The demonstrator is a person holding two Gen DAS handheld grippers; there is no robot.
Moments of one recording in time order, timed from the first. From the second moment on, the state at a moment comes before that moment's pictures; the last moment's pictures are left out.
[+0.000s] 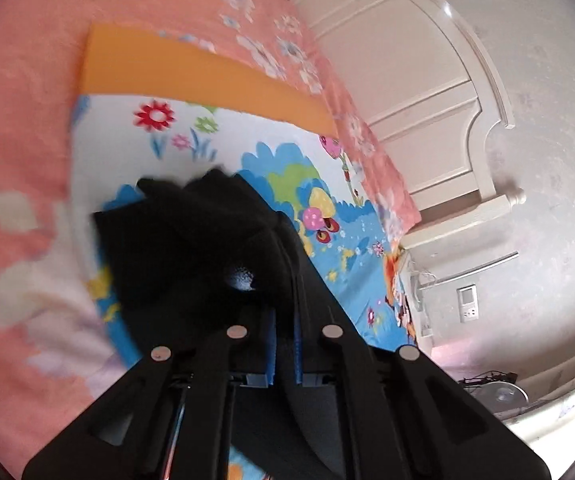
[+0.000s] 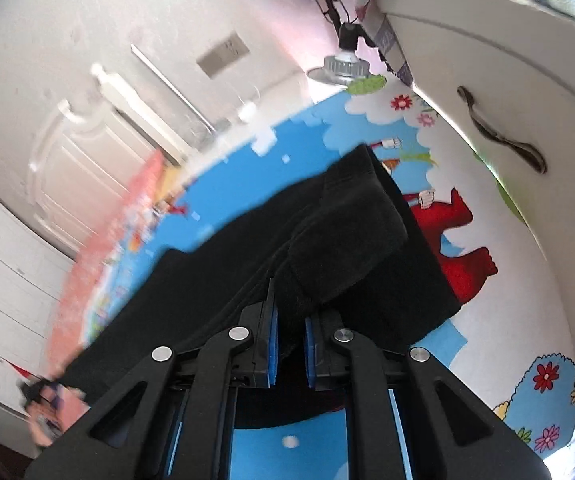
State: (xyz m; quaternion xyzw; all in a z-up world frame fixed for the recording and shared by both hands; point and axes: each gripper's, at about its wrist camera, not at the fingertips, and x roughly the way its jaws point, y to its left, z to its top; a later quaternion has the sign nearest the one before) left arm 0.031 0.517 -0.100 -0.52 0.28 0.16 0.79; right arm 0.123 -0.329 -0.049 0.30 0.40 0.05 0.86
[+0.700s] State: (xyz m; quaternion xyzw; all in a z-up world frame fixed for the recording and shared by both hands) left arm 0.026 0.526 -0.150 -0.52 0.34 0.16 0.77; right arm 0.118 -0.314 -0.115 0.21 0.45 -0.02 0.87
